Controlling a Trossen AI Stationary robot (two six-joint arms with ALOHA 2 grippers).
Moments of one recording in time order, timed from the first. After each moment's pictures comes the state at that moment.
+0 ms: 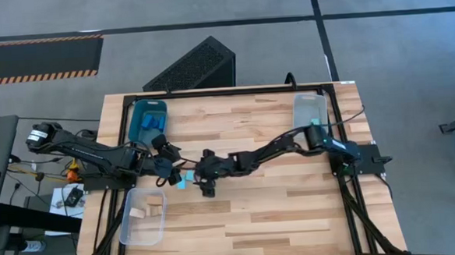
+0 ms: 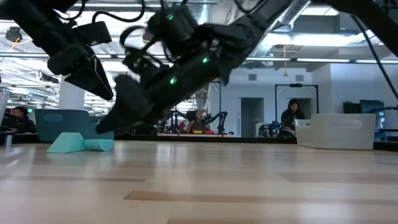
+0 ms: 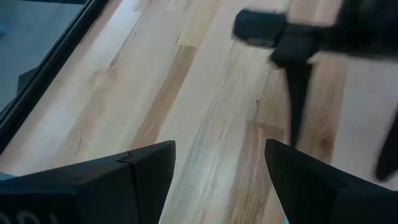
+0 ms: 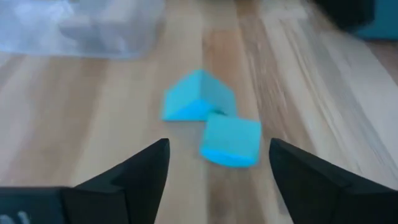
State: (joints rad) left arm -0.25 1.02 0.52 -0.44 -0.59 -0.35; right arm 0.08 2.32 1.53 0.25 0.09 0.05
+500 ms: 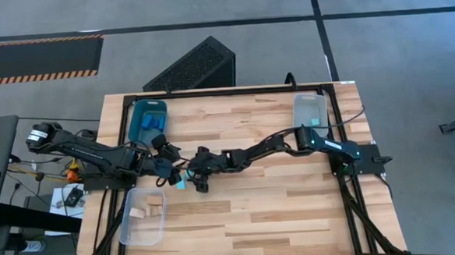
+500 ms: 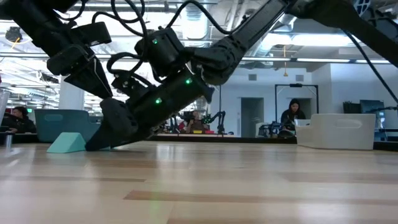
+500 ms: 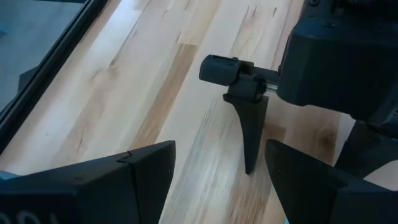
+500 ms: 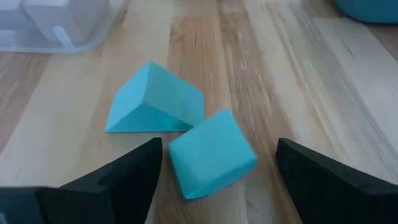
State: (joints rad) left arm -0.25 1.02 0.52 -0.45 -0.59 -0.35; right arm 0.03 2.47 1.68 0.23 0.05 0.05
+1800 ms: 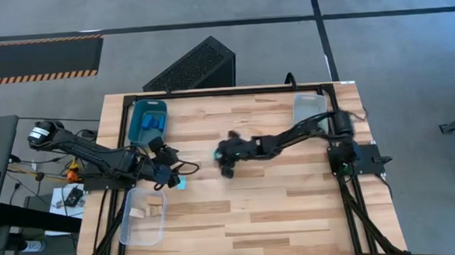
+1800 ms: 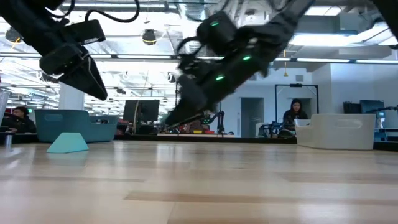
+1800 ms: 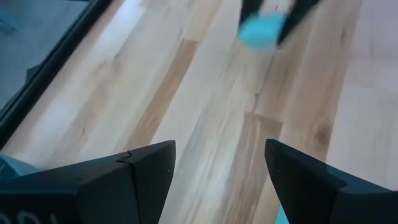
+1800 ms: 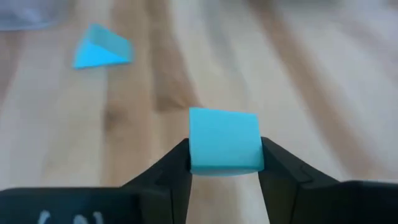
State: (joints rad) left arm -0.32 1.02 0.52 -0.51 -0.65 -0.46; right arm -0.01 2.03 1.16 0.27 0.14 0.12
